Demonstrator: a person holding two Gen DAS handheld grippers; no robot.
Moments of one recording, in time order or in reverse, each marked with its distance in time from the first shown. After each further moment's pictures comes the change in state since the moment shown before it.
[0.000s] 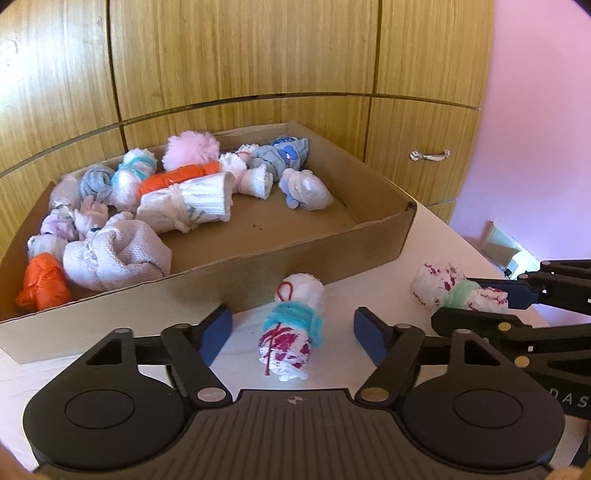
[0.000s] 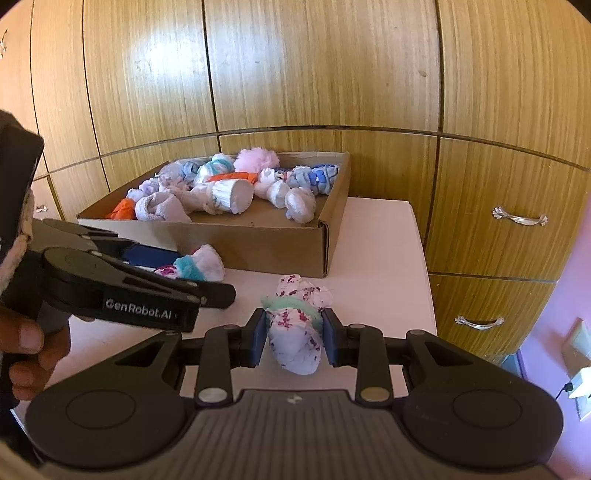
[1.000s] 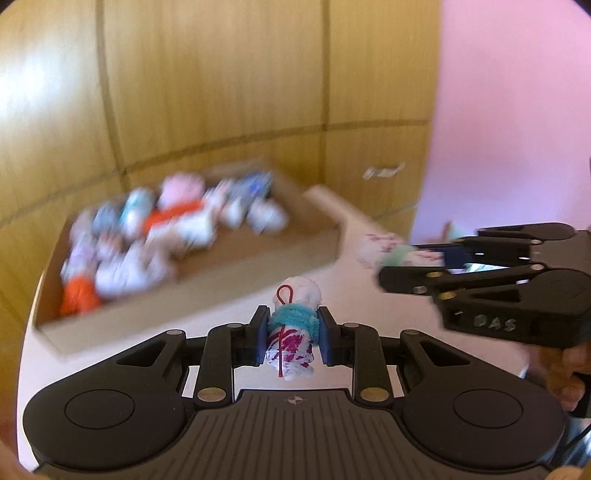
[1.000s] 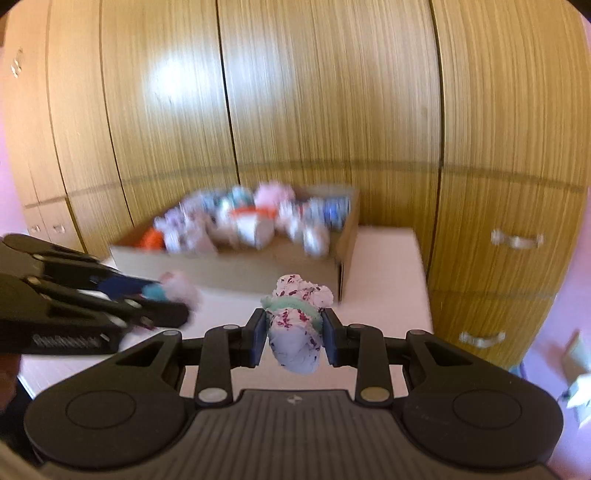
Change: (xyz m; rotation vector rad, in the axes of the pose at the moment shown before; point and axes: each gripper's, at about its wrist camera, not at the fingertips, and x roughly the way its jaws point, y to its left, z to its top) left arm -0.094 -0.023 0.004 0.094 -0.070 -0.077; right arm -0.045 0.004 0.019 0.003 -0.097 0.042
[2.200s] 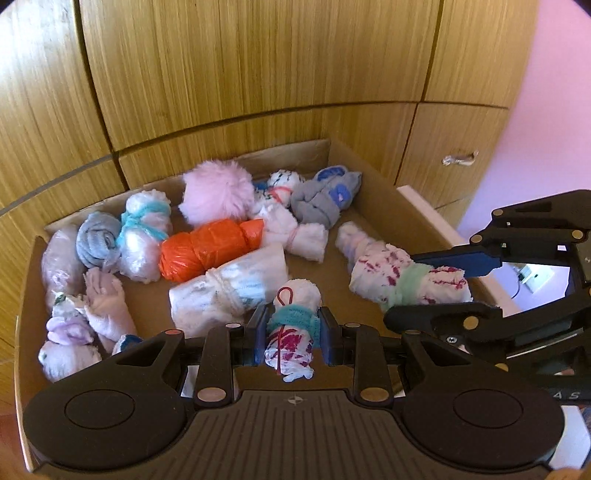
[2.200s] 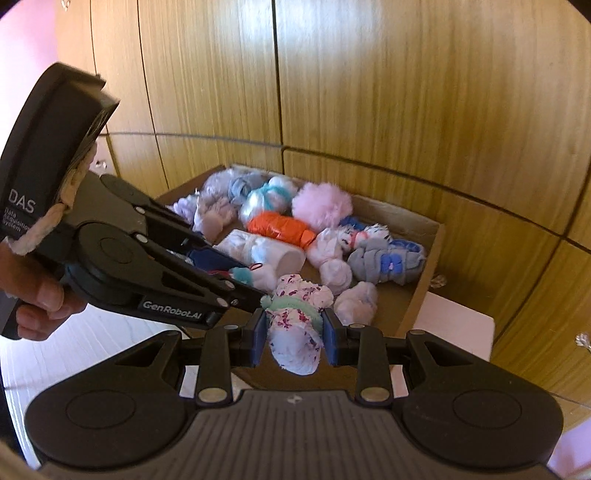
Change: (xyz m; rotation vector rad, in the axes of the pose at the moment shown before) left arm 0.136 0.103 0.073 -0.069 0.243 0.023; right arm 0.152 -0.018 0.089 -0.231 0.235 0.233
